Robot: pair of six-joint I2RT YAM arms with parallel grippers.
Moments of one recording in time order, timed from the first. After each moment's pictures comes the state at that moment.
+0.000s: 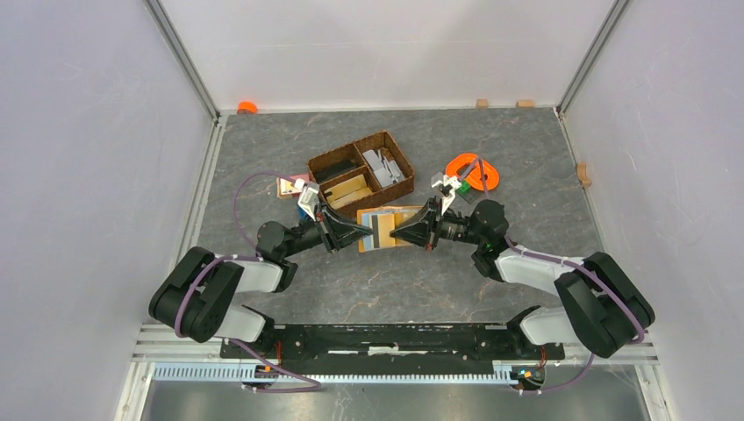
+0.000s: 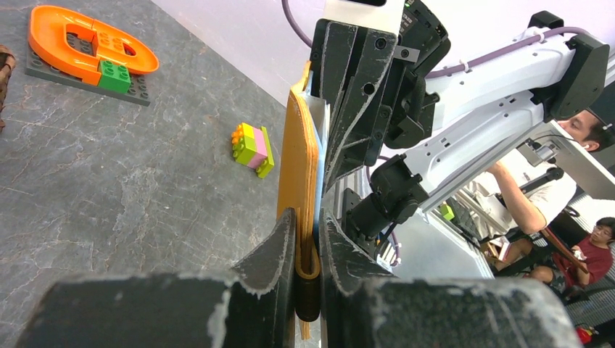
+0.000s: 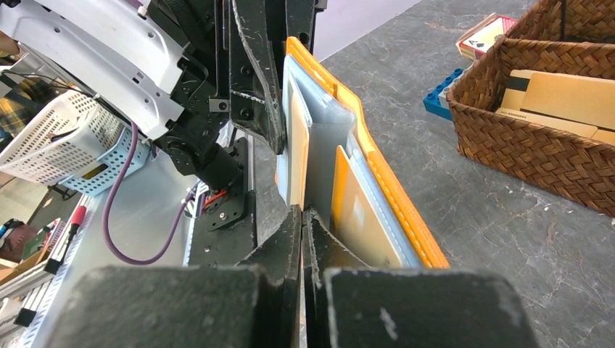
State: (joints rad) left arm -0.43 1.41 0.25 1.48 0.81 -0.88; right arm 0.54 1.34 0.42 1.01 -0.83 0.55
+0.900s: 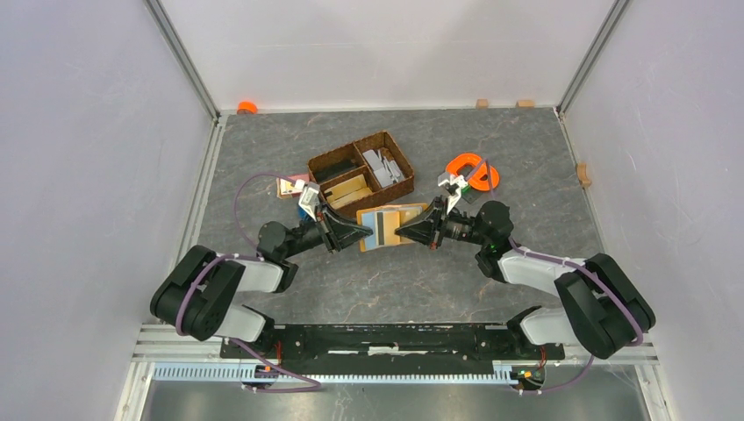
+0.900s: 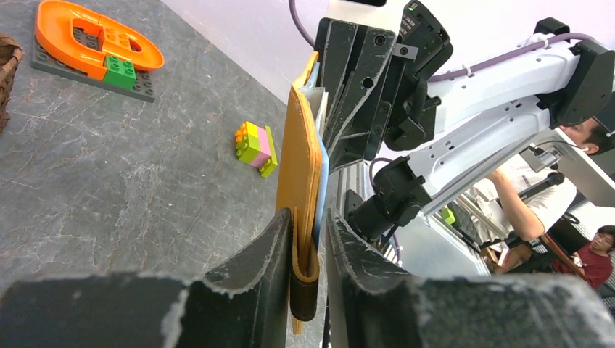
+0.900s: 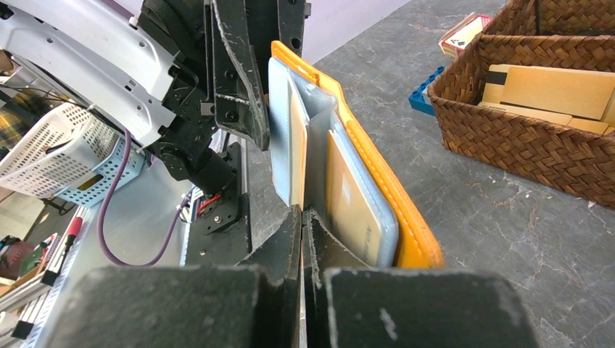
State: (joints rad) left arm -0.43 1.41 0.24 1.48 0.79 -0.88; right arm 0.50 1.33 0.39 1.03 -0.84 0.57
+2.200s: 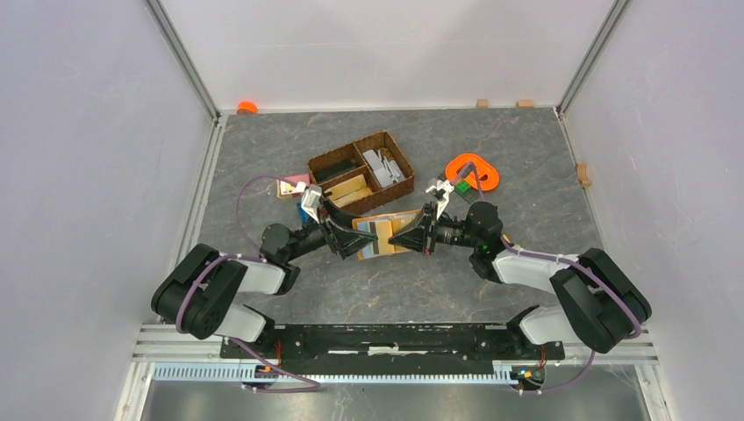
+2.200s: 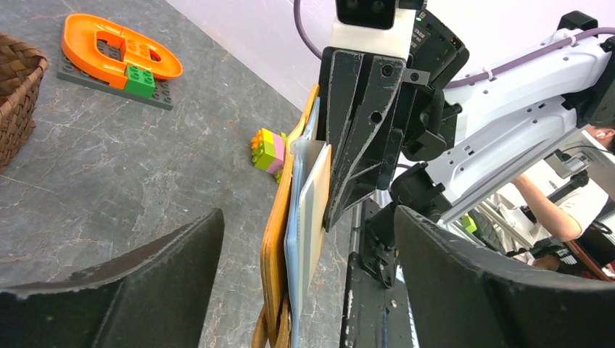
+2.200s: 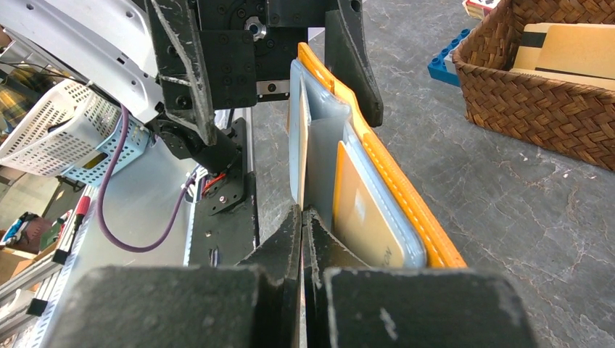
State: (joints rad) left arm -0.47 1.43 0.23 1.48 0.71 -0.82; right arm 0.57 1.37 0.41 0.96 -0.83 0.53
